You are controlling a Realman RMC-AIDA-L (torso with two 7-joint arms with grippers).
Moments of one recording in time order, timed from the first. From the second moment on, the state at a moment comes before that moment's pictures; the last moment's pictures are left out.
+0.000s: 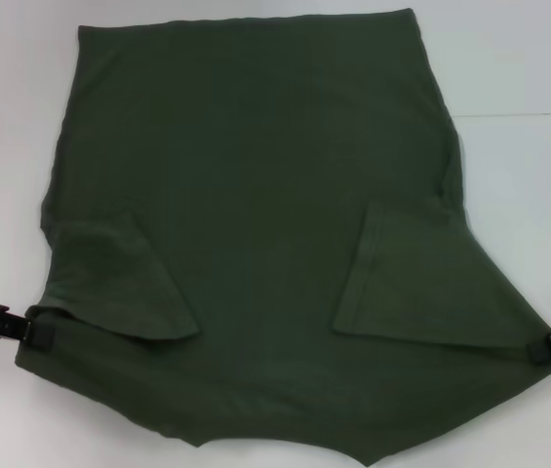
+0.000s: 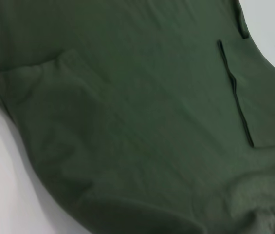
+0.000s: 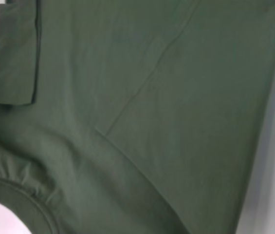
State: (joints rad) left arm -0.71 -1.88 0.37 0.68 2.71 1.75 -2.10; right arm 0.68 1.84 -0.67 -0.54 -2.54 -1.61 2.21
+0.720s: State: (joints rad) left arm -0.68 -1.88 0.30 0.71 2.69 1.86 -2.02; right arm 0.62 1.83 -0.57 -0.54 -2.54 -1.70 2.05
